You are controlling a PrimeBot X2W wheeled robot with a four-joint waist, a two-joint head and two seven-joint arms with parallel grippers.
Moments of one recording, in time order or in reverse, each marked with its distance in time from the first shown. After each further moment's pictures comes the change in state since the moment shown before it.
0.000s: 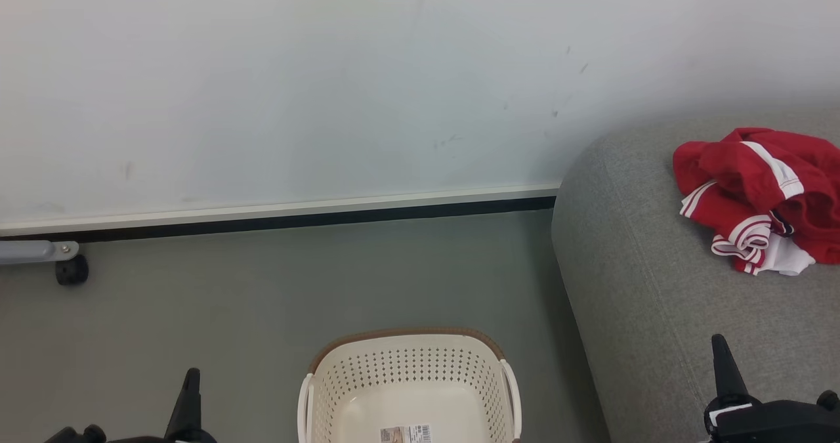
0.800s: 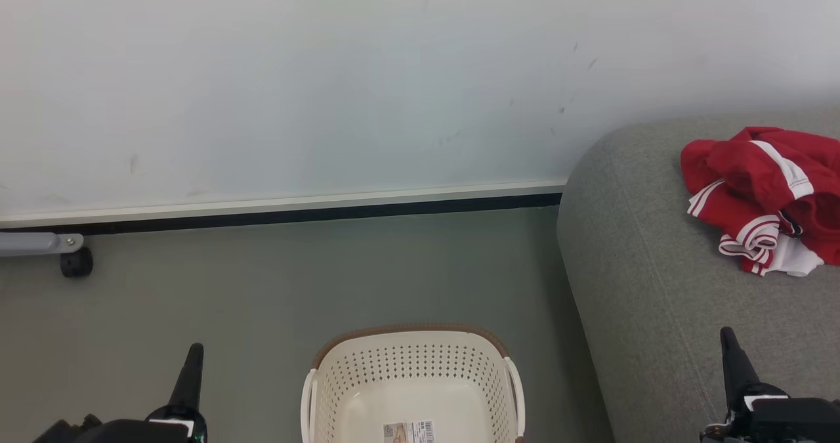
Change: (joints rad) left arm -0.064 -0.027 0.049 0.035 -0.315 -0.066 0.087; right arm -0.038 0.024 -0.076 0.047 0.348 0.053 0.088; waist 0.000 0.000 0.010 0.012
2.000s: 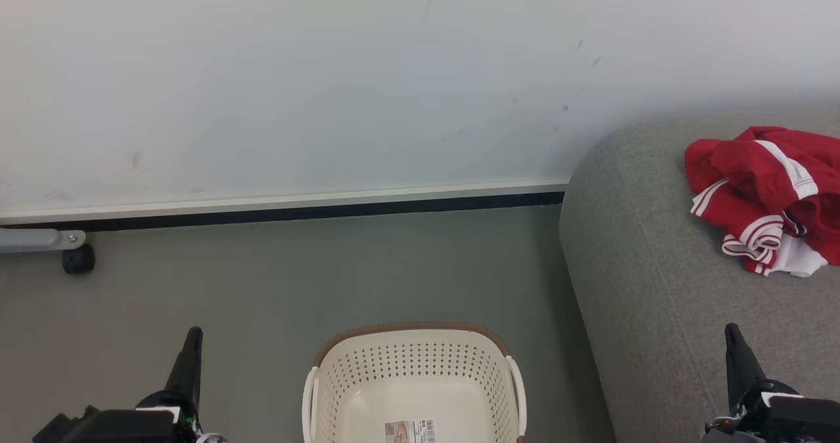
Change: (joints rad) left arm -0.037 -0.014 0.025 0.016 -0.155 -0.030 0.043; right arm -0.022 0.012 -0.037 0.025 0.167 0.030 0.042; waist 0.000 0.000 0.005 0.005
